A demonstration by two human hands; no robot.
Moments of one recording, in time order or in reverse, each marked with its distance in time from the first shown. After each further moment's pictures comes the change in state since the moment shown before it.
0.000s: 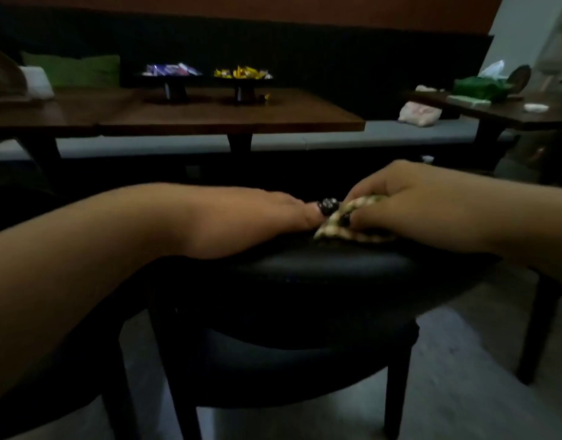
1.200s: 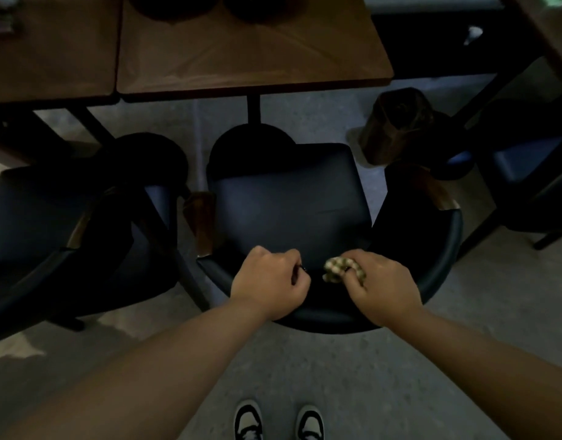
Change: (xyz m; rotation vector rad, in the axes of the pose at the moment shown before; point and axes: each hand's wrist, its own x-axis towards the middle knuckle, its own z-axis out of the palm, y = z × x) left_hand -0.047 0.031 -0.009 0.061 0.241 -0.162; right_hand -0.019 -0.027 0.001 -0.112 0.121 0.199
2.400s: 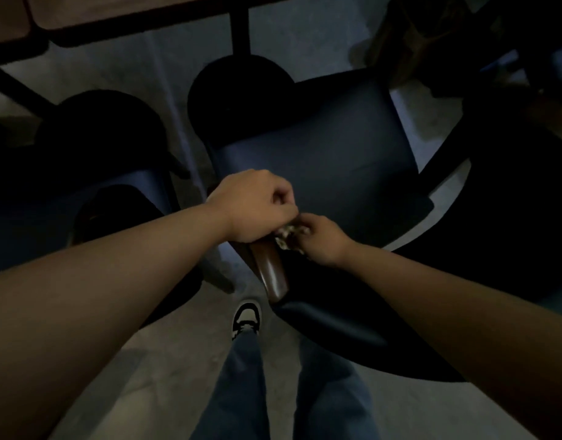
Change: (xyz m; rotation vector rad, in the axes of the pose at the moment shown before) left_hand 0.123 -0.185 -0.031 -0.057 -0.478 0.076; right_hand 0.143 -0.100 0.175 0.534 -0.493 0.519
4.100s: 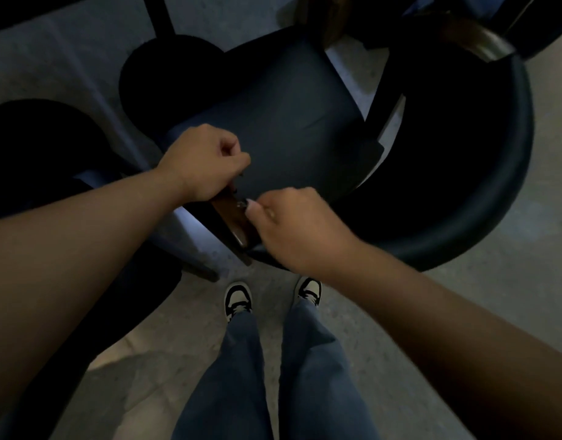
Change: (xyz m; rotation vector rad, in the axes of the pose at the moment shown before) left_hand -0.008 0.008 -0.002 -0.203 0.033 -0.028; right_hand -0.137 -0.069 -0.005 -0.326 0.277 -0.178
